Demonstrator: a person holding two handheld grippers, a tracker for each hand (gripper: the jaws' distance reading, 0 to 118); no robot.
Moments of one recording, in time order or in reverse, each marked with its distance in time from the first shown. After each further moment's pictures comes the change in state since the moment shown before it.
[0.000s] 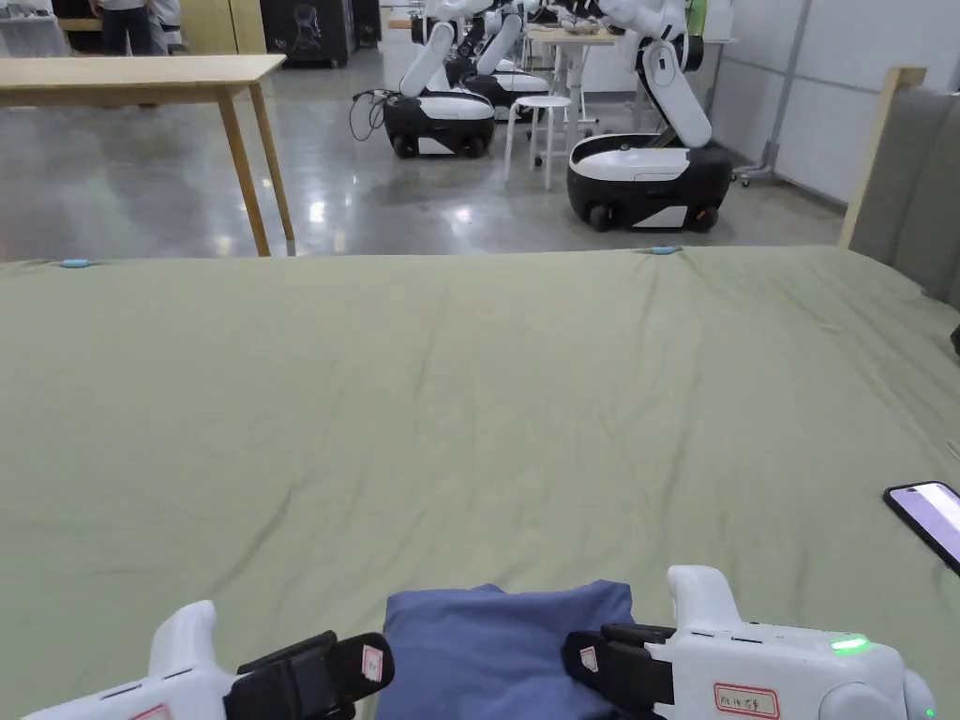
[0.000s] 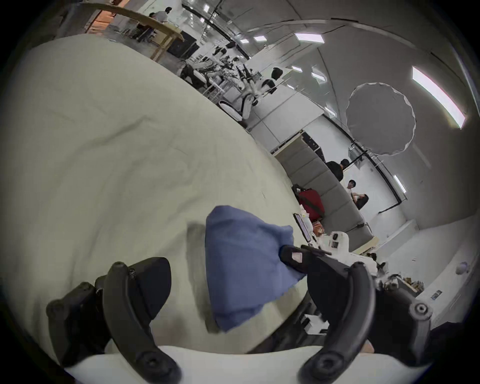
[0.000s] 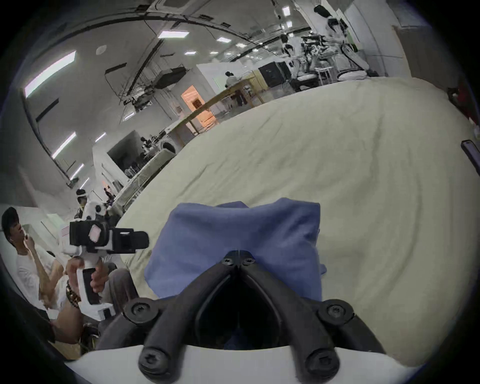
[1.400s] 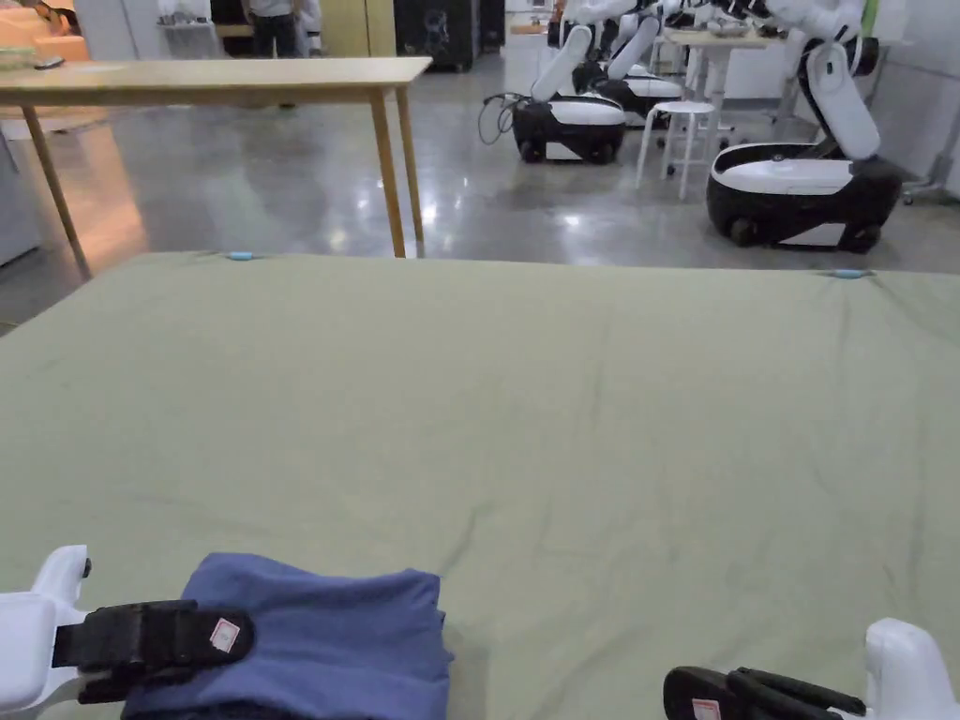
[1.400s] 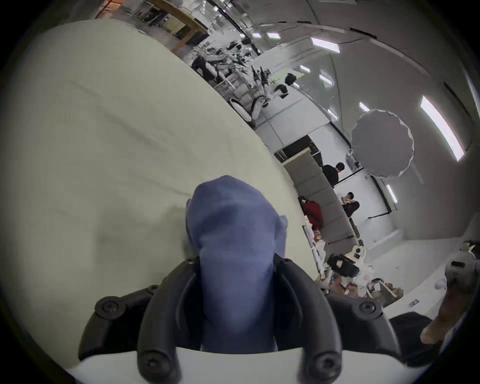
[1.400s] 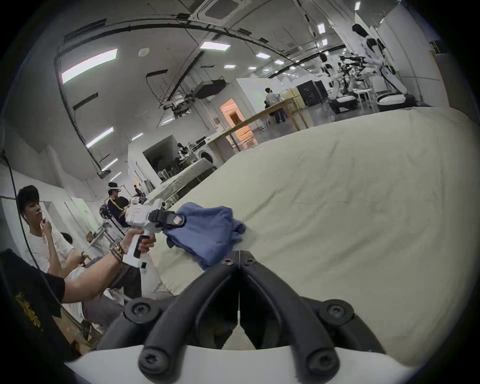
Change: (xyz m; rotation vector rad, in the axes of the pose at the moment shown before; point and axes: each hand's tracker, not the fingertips) left arm -0.214 0.142 0.181 -0.072 -0.042 0.076; right arm -0.108 0.025 -0.045 0.101 0.200 0.129
